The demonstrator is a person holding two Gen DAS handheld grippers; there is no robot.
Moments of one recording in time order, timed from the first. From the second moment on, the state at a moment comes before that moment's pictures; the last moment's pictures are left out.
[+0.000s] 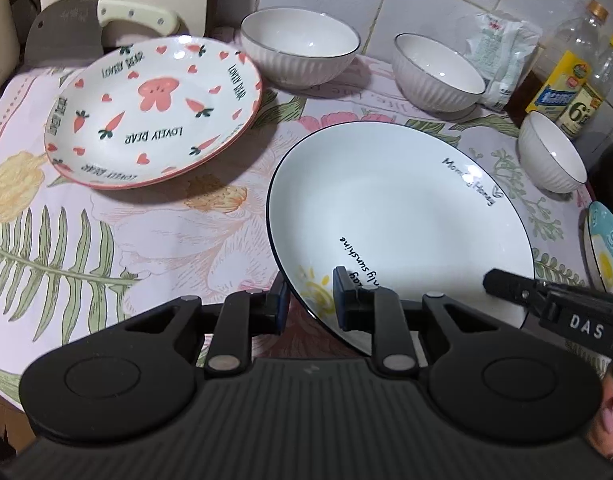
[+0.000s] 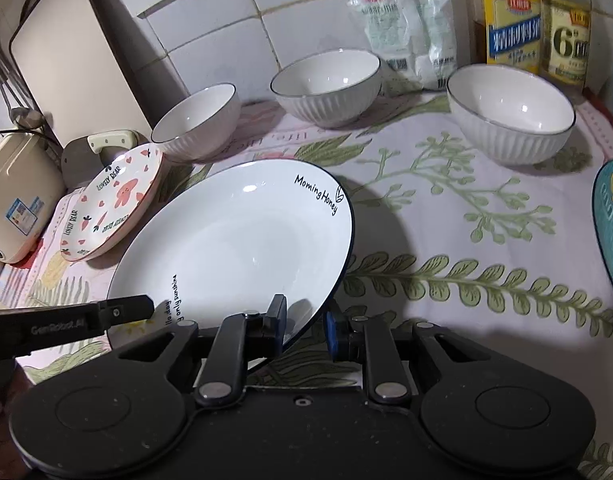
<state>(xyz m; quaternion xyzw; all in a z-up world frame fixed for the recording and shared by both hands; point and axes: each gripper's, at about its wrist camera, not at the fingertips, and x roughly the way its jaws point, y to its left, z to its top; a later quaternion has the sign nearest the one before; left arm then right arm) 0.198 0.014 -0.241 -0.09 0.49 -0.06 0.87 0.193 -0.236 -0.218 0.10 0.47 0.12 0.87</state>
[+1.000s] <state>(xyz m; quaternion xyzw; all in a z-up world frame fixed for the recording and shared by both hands) 0.120 -0.023 -0.121 0.01 0.55 -0.10 0.83 0.130 -0.251 -0.113 0.06 0.48 0.16 0.86</state>
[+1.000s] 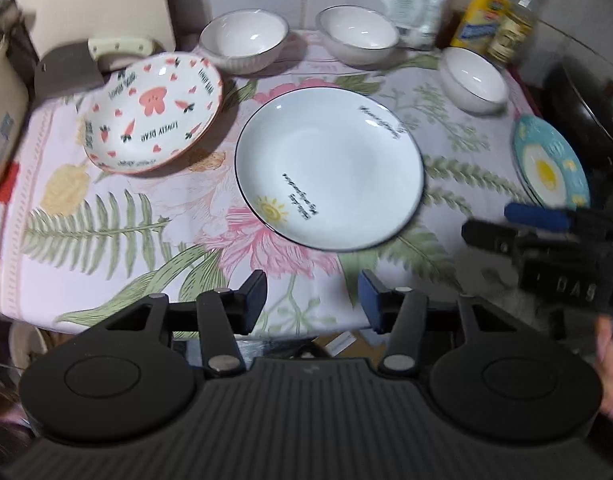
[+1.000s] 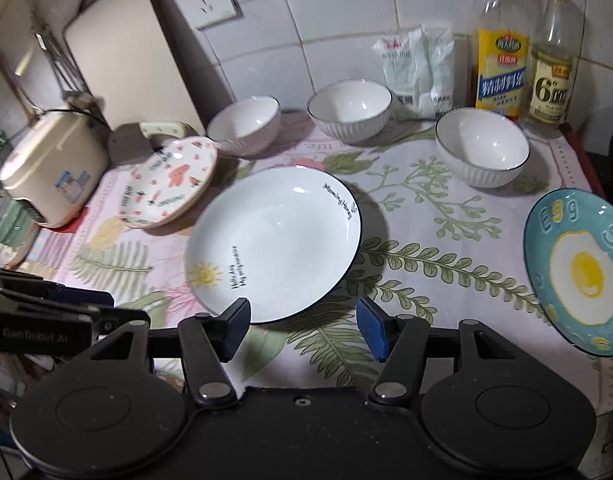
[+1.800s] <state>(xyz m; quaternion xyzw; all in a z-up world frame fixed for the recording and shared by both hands) 0.043 -0.101 -0.033 0.09 0.50 -0.23 0.83 0.008 -0.325 0.008 -0.02 0.38 0.11 0.92</state>
